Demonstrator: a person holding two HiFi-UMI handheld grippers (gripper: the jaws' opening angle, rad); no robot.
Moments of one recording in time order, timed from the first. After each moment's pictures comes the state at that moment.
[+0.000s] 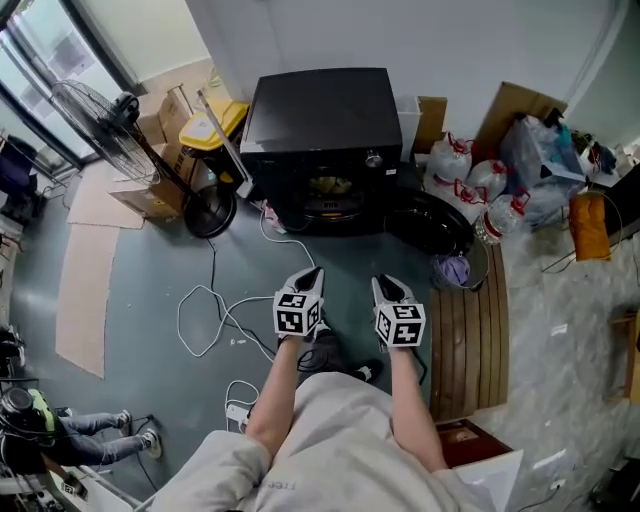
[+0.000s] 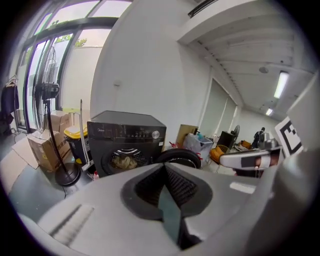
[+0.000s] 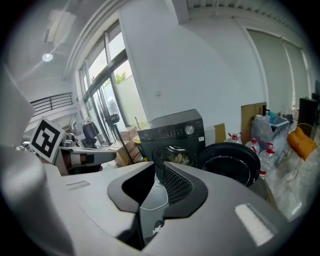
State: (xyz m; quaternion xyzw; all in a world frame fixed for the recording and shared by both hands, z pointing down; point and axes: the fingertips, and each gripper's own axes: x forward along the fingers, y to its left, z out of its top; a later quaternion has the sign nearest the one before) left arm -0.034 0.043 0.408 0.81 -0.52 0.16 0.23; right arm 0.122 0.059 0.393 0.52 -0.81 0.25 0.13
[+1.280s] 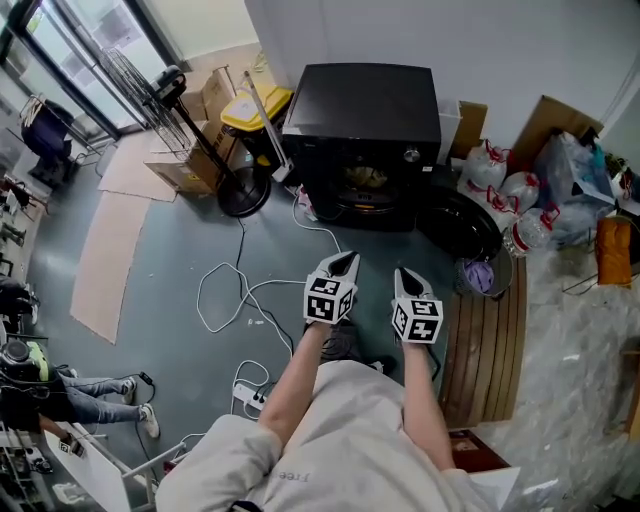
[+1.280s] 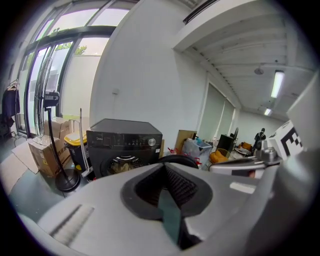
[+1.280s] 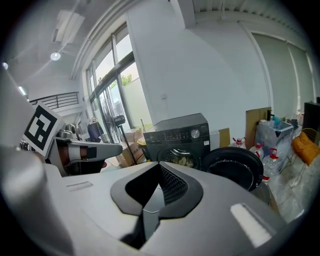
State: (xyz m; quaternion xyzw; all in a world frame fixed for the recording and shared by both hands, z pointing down) left arm -0.016 0.062 0.368 0.81 -0.53 0.14 0.20; right arm 0.103 0.079 0.372 0.50 -0.83 0.23 0.12
